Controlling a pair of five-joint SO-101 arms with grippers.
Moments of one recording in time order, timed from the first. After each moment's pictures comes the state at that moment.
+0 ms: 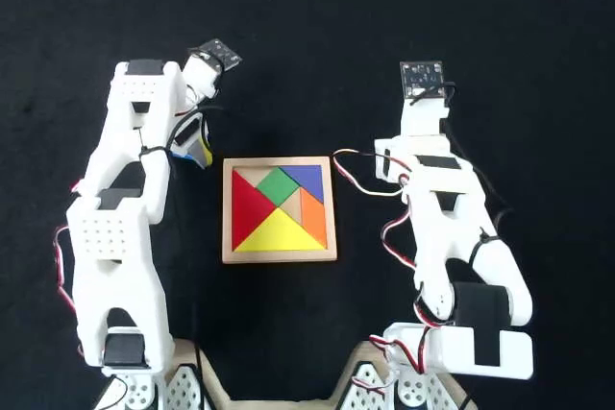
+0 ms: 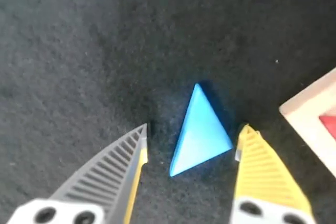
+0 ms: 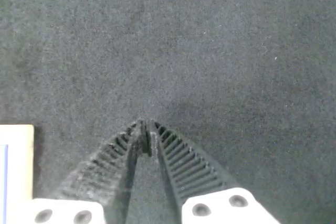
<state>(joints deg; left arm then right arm) -5.4 43.2 -25.2 73.8 -44.3 4.6 -5.2 46.0 24.0 6.6</state>
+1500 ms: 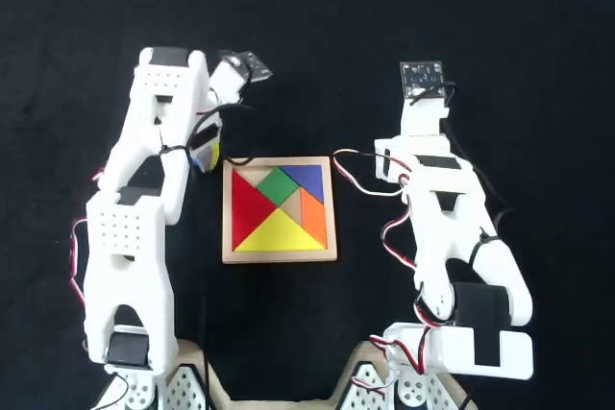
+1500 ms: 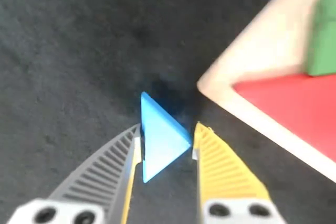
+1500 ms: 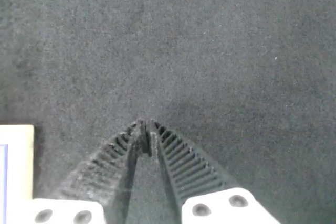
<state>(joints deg) 0.2 45.2 -38.2 94.5 -48.2 4.6 -5.2 46.0 24.0 6.6</state>
